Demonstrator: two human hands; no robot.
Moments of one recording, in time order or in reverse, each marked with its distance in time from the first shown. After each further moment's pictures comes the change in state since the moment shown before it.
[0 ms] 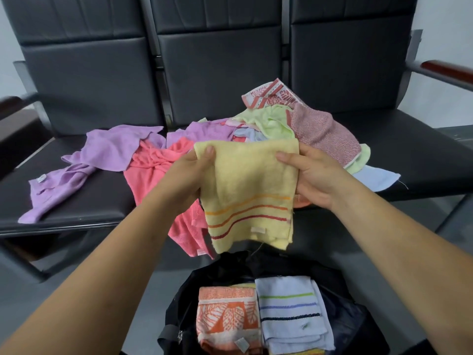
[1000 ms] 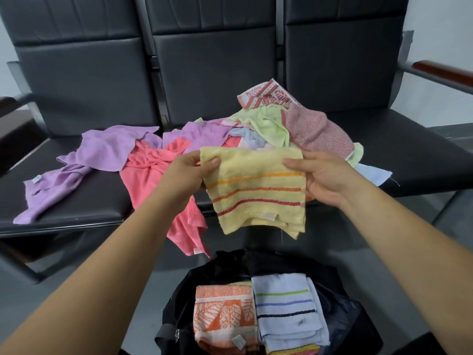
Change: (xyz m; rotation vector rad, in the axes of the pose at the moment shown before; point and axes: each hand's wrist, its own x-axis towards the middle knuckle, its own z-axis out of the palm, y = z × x) left_hand 0.009 -0.012 -0.003 0.075 -0.051 0.062; right_hand -0.011 -0.007 -0.024 -0.015 -0.016 0.046
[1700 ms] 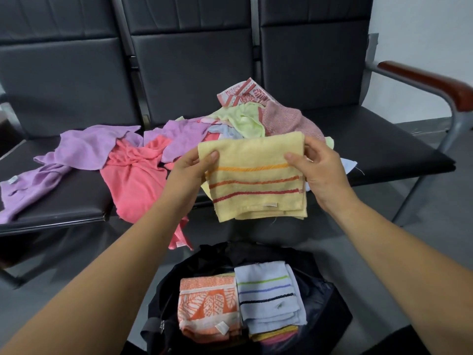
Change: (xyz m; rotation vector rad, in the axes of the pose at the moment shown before) left_hand -0.020 -0.017 0.048 -0.174 -0.084 0.157; right_hand -0.051 0.012 -0.033 -0.374 0.241 -0.536
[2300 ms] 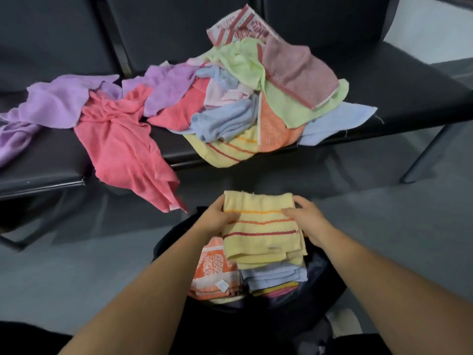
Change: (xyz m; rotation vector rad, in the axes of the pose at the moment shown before) left_hand -0.043 -0.203 0.010 0.335 -0.144 -0.644; right_hand -0.089 0.197 -0.011 -0.168 -0.015 0.896
